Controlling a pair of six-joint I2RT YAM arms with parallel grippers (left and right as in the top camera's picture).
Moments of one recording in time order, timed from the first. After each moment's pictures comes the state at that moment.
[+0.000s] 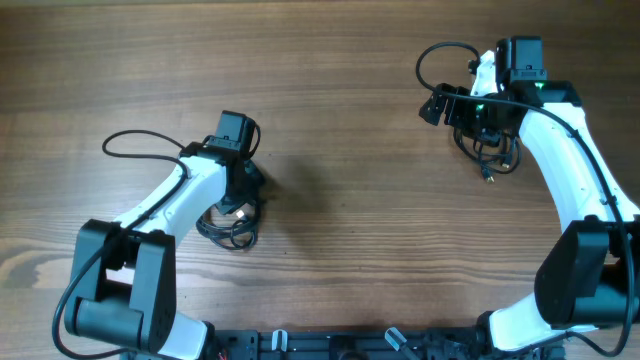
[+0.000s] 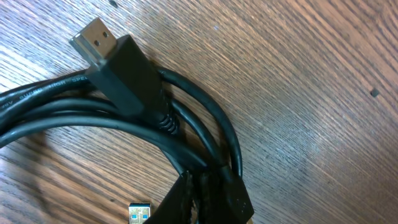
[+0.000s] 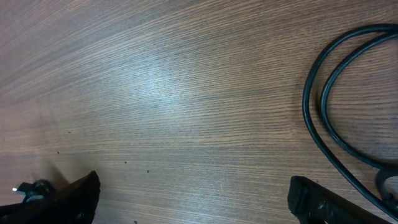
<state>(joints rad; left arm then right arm) -0.24 1.68 0.93 -0.66 -0.05 -0.89 0.00 1.73 1.33 -0.80 -0.34 0.29</state>
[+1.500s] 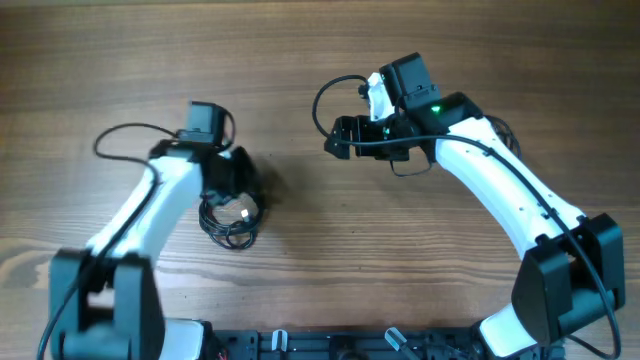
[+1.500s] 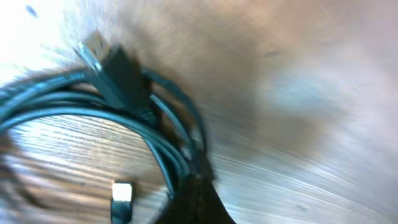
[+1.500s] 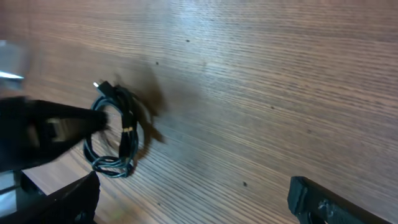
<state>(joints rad) -0.12 1.59 0.96 -0.69 0.24 -0.67 0.42 1.73 1.33 -0.74 -0.44 0.38</state>
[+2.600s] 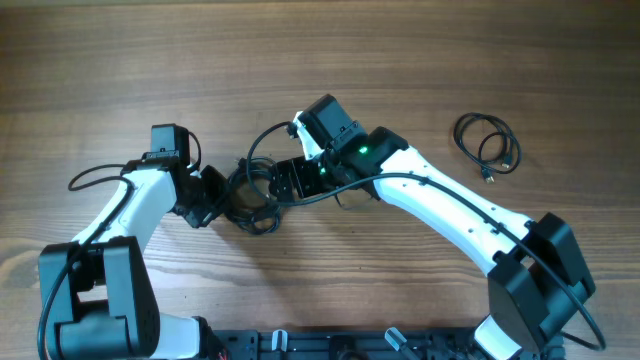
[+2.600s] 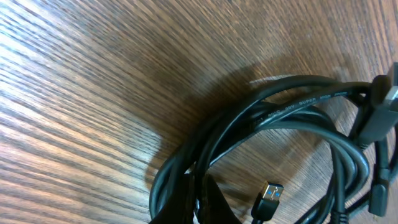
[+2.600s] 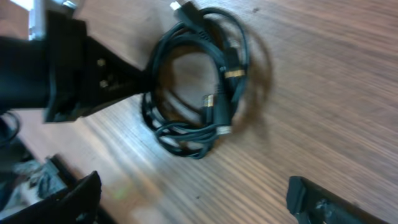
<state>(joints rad) 0.07 1.62 0.83 -0.67 0.31 -0.72 0.73 1.78 1.33 -0.64 -0.38 0.44</state>
